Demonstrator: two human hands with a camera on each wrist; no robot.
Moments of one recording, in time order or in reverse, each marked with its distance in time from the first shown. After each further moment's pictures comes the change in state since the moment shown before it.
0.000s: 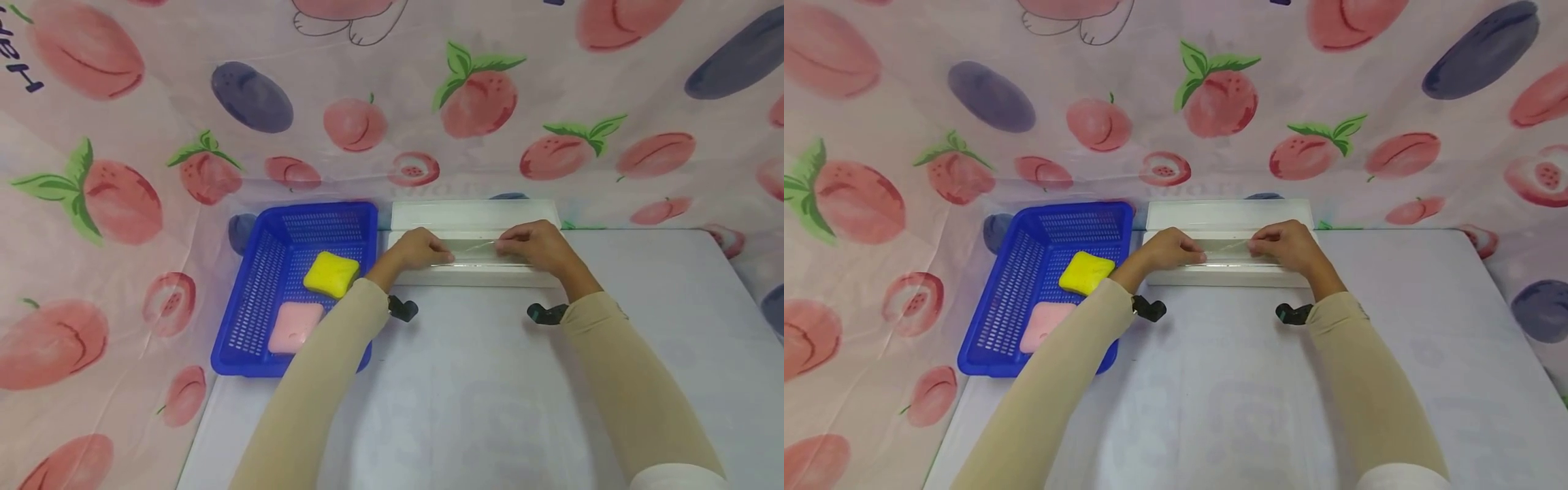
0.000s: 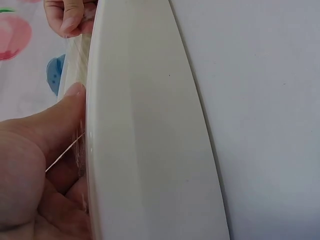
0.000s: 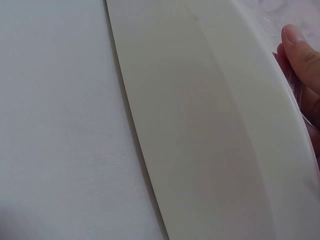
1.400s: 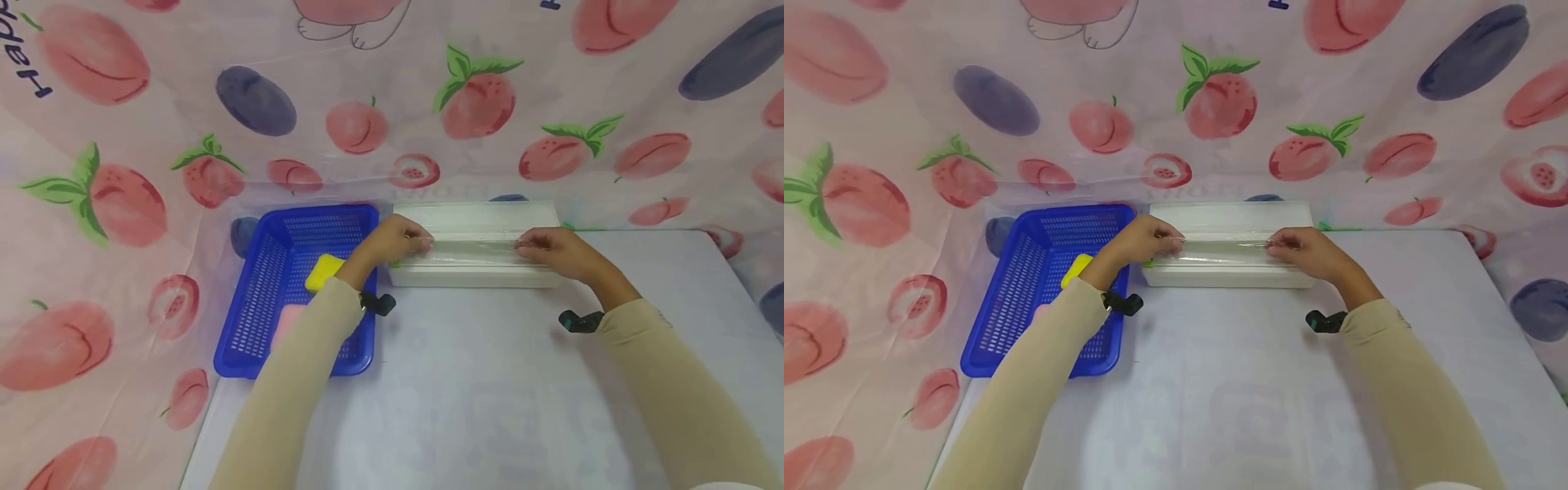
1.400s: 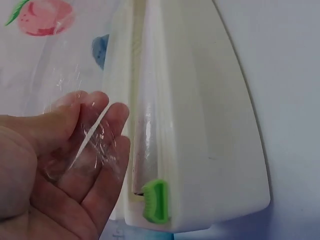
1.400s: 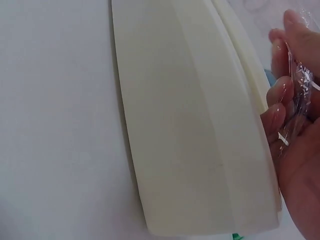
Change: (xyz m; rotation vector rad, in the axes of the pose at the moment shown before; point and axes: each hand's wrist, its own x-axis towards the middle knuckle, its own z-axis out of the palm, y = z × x) left_hand -0.033 -0.012 -0.040 -0.185 0.114 0.110; right_hand -0.032 0.008 -0.030 -0.028 -0.104 -0.123
